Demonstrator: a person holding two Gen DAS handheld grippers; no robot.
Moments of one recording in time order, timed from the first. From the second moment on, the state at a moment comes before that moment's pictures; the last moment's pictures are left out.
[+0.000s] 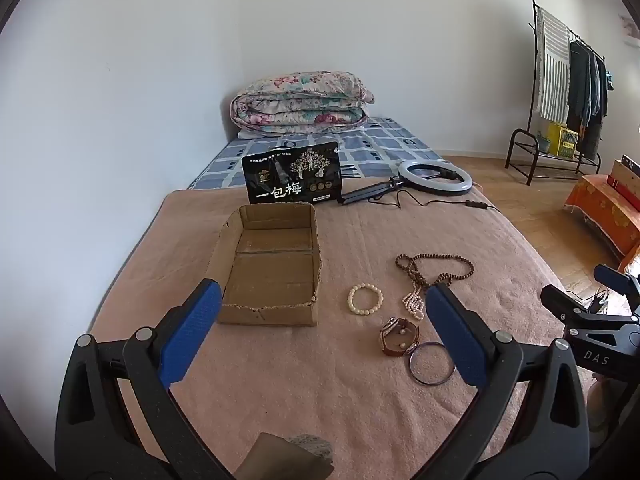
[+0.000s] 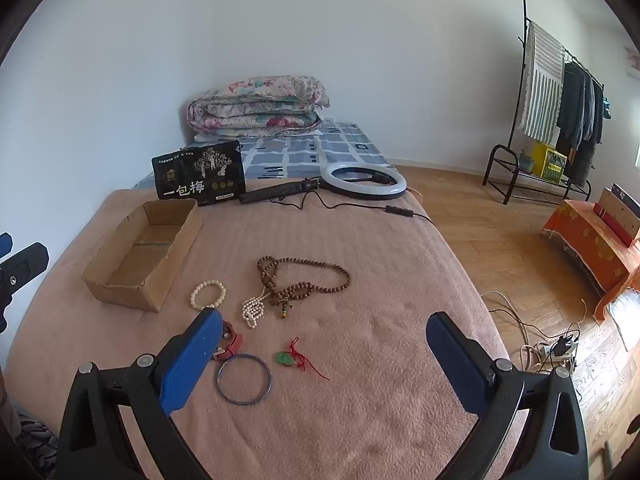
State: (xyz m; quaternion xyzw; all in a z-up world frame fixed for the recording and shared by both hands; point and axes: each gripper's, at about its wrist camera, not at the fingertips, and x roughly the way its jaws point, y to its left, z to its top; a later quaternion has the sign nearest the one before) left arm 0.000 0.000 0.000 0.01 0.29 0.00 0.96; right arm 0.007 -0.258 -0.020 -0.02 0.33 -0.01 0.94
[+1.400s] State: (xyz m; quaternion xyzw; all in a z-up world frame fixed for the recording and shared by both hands) left arm -0.001 0.004 0.007 0.00 0.28 0.00 0.96; right arm 0.009 -0.257 -0.018 -0.01 0.33 -0.01 0.94
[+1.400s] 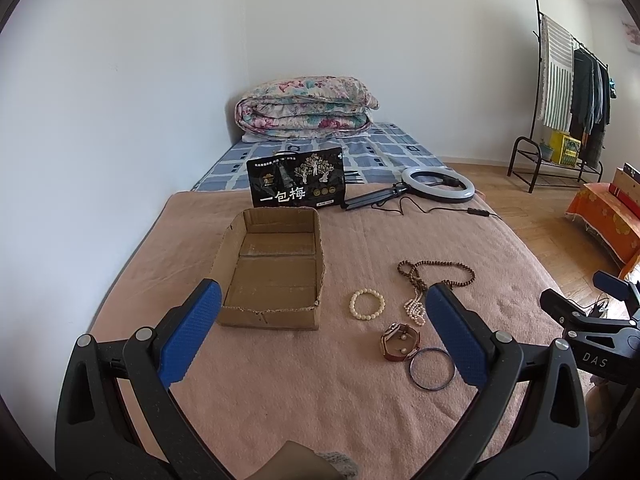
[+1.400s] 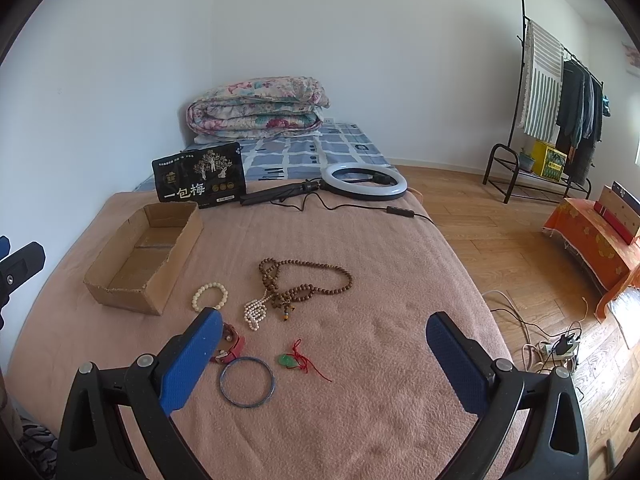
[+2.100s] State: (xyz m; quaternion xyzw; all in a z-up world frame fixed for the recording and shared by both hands) left arm -0.001 0.004 0.011 0.00 0.28 0.00 0.96; right arm 0.009 -0.257 -0.017 -0.01 0.33 -0.01 0.94
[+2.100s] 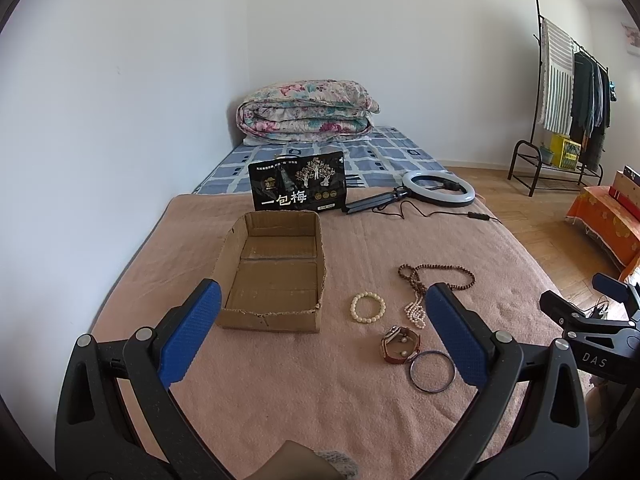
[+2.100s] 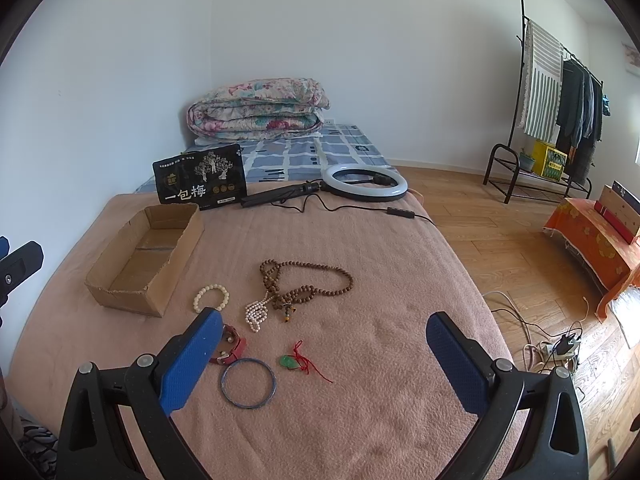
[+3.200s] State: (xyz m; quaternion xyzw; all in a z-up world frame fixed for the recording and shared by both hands) left arm -0.001 0.006 0.012 0.00 0.28 0.00 0.96; right arm 0.009 -0.256 -0.016 -0.01 0.33 -0.01 0.94
